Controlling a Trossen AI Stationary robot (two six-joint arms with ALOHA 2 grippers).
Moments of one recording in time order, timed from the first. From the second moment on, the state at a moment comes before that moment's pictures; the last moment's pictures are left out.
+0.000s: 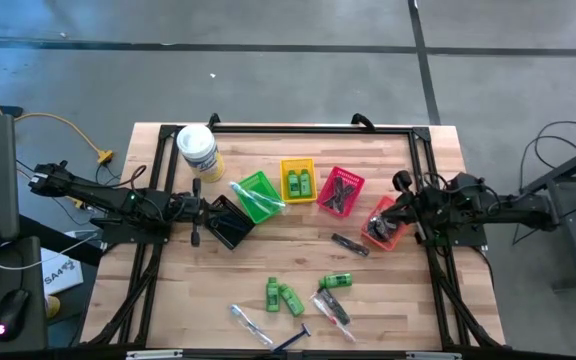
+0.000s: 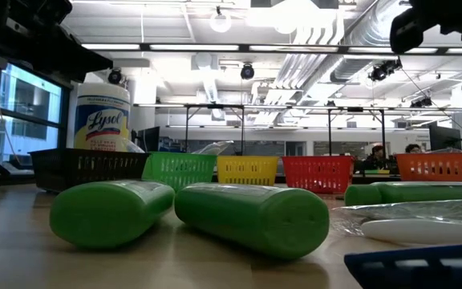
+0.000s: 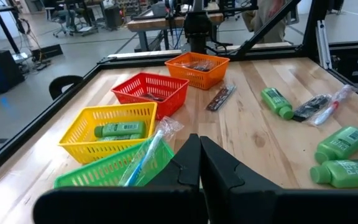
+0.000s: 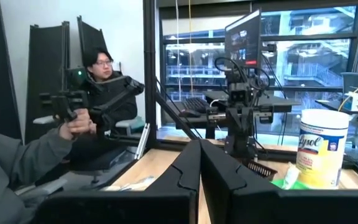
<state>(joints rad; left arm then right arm) -0.26 0.40 0.21 0.06 -0.36 0.02 -0.05 0.19 0.21 0.17 -0.32 0.05</state>
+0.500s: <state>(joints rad) -0.26 0.39 0.21 0.06 -0.46 0.02 -0.05 0.06 0.21 0.02 -0.31 0.04</state>
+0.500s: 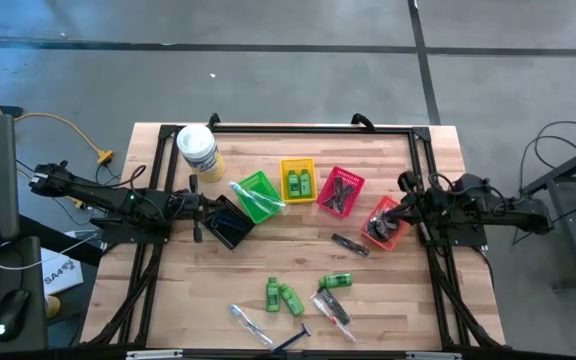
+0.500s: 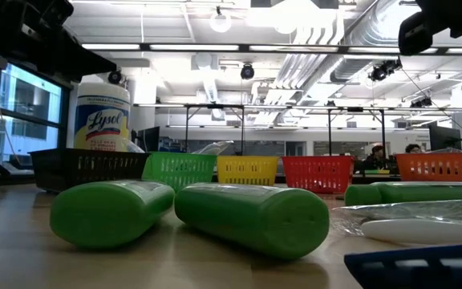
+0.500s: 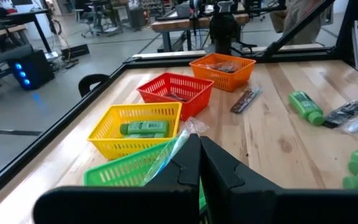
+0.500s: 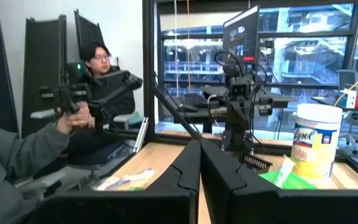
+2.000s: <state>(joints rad) -0.26 0.14 0.13 0.08 -0.40 0.16 -0.05 0.01 0.16 -0.06 -0.31 0.03</state>
